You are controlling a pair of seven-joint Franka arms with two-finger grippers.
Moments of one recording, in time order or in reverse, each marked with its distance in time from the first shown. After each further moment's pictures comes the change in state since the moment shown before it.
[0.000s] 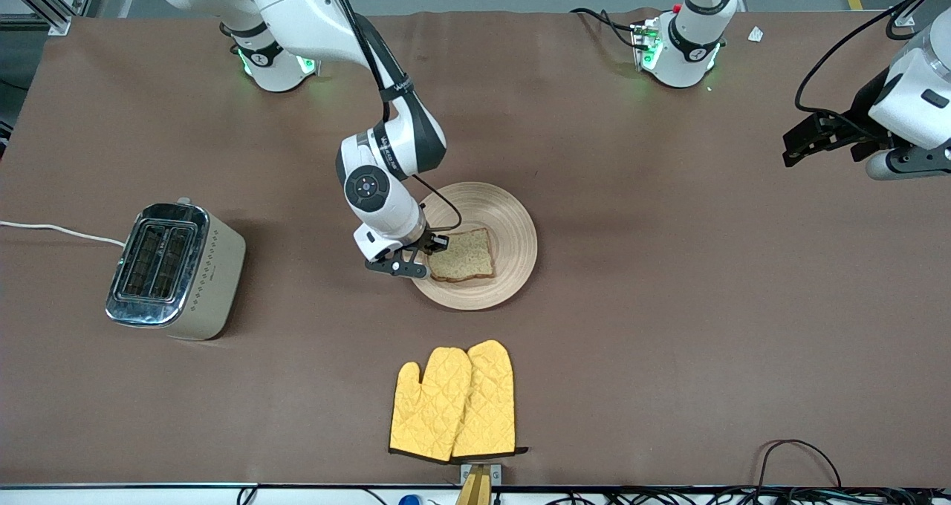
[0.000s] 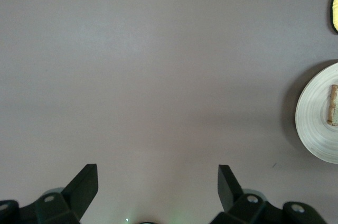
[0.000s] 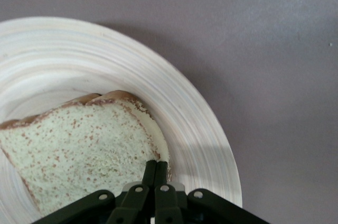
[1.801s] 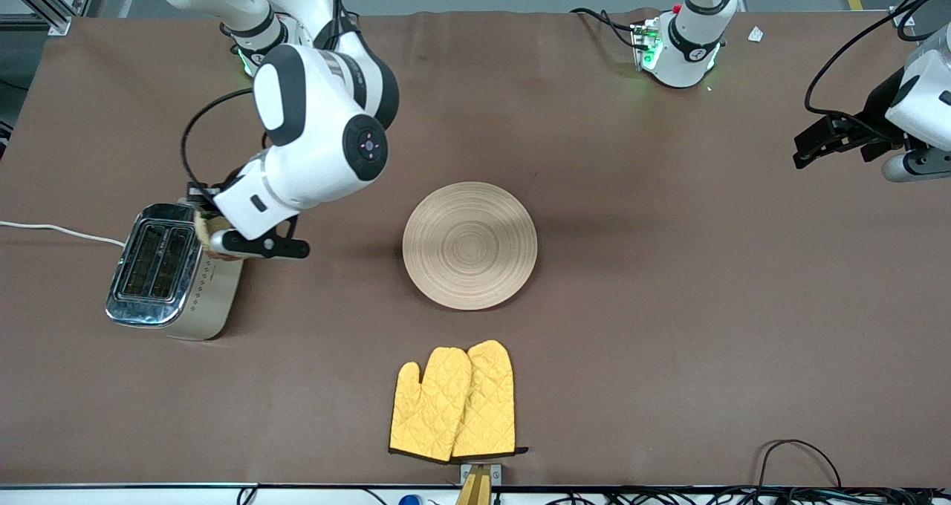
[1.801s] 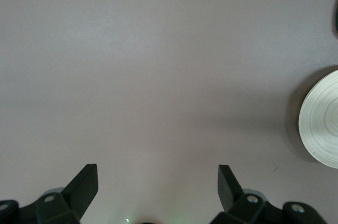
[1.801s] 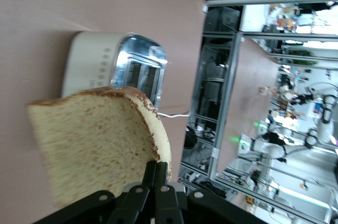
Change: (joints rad) left arm 0.014 -0.002 0.010 -0.002 0.000 0.003 0.001; right arm -0.010 -0.135 -0.168 0.423 -1.128 -1.023 -0.239
